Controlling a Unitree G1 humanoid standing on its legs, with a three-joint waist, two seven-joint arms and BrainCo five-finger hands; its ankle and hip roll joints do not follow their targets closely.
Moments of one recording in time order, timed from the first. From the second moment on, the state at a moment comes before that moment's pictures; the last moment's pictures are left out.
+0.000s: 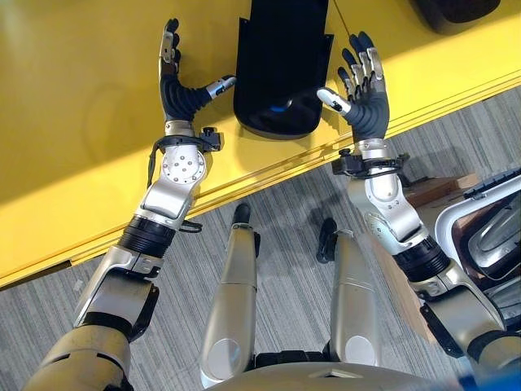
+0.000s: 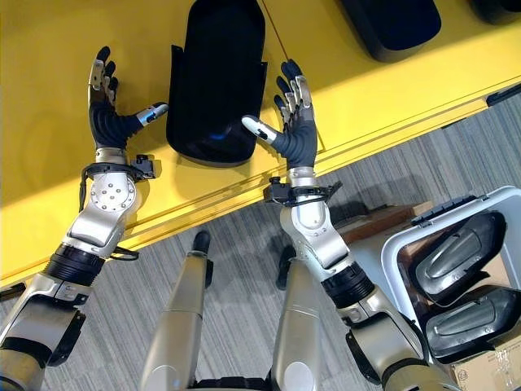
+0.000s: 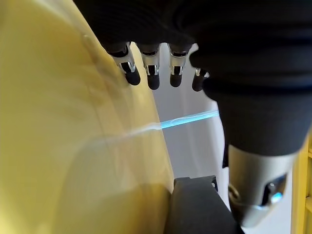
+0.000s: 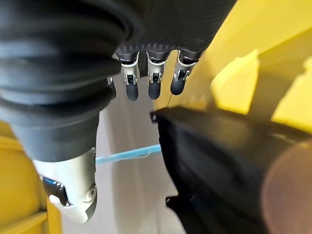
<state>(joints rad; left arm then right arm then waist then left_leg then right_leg) -0.69 0.55 -0.29 0.23 -0.24 -0.20 0.55 -0.68 -0.32 0.44 0.04 0.50 -0.30 -0.44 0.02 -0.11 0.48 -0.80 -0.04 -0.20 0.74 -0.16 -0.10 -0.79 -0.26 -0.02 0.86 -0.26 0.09</state>
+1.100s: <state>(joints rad) -0.72 0.42 -0.43 0.20 -0.21 -0.16 0.50 -0.83 -0.24 0.45 0.24 0.51 -0.28 -0.55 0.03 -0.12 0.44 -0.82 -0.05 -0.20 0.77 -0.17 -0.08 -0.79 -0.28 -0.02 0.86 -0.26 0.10</state>
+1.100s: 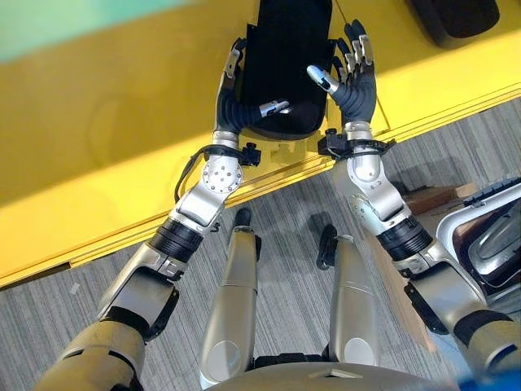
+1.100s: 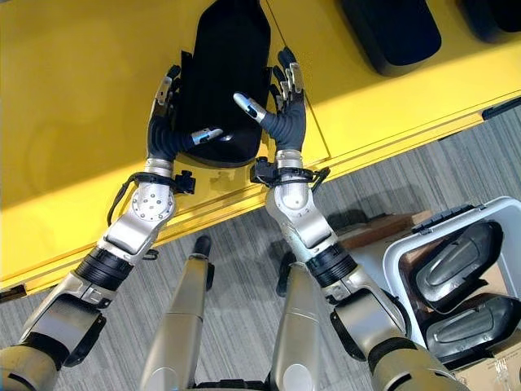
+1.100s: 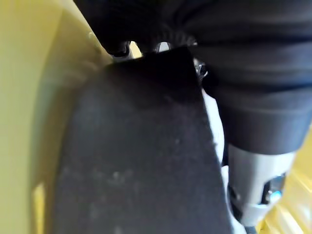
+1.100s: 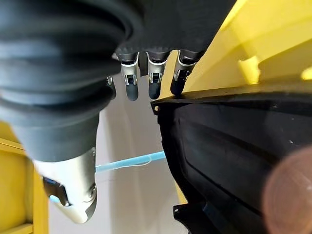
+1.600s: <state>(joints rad) -0.72 0.40 -0.43 0.21 -0.37 -0.20 0.50 -1.02 -0.23 0.46 0.44 0.66 -0.26 -0.56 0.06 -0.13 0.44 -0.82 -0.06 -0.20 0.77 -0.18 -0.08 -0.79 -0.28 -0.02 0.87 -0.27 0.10</state>
